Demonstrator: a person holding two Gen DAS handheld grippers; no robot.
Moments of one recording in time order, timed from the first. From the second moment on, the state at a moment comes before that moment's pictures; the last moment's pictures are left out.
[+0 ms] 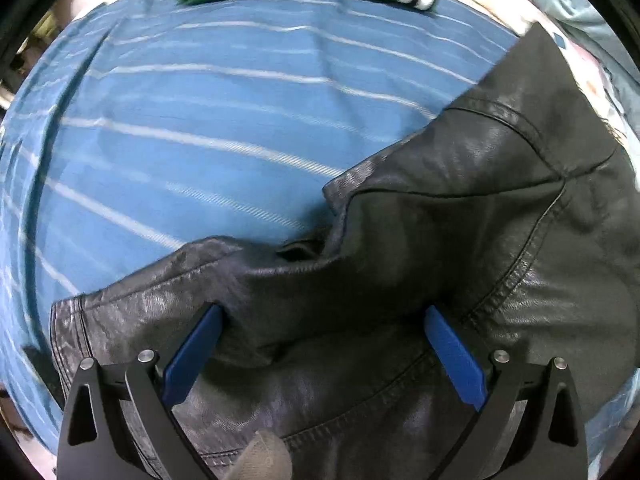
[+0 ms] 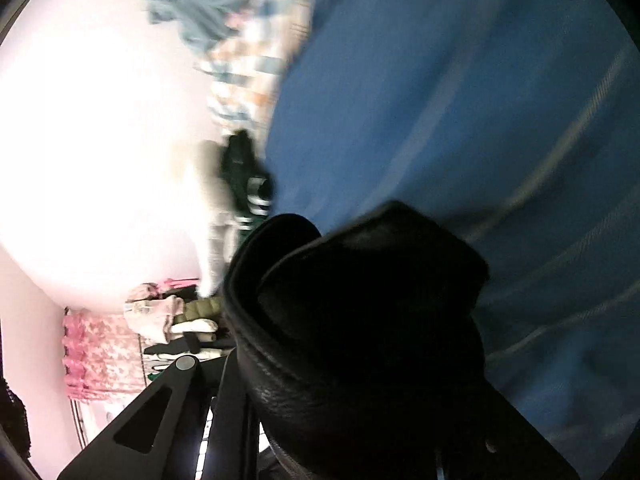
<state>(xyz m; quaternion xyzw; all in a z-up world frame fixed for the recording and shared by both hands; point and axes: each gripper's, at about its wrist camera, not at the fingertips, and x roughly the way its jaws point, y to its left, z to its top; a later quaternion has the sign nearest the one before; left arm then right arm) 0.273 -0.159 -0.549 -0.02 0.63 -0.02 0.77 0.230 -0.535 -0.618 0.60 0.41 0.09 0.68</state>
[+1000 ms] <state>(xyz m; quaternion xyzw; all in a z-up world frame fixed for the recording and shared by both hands) 0.031 0.131 -0.453 -0.21 0.58 0.30 0.72 0.190 -0.096 -0.580 0.12 0.66 0.30 0.67</state>
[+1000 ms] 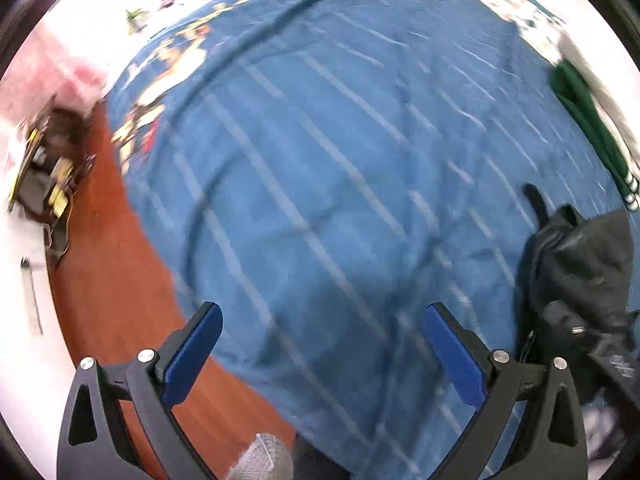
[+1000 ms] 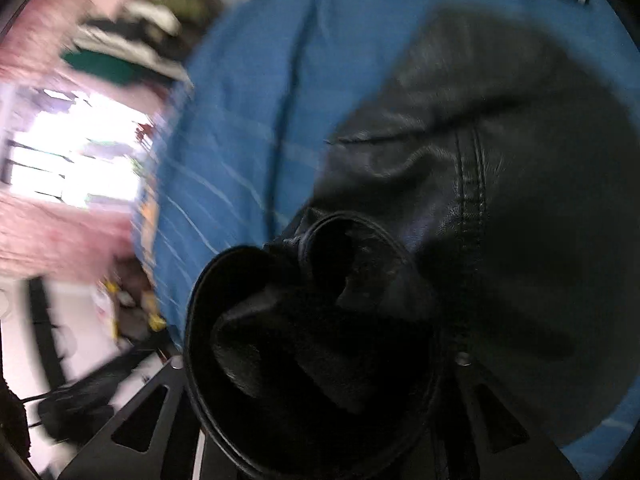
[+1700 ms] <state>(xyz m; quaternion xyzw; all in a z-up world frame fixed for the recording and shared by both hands) 0.112 0.039 -0.433 -0.21 0.55 0.21 0.78 0.325 -0.180 -0.609 0.09 0.73 0.24 0.63</state>
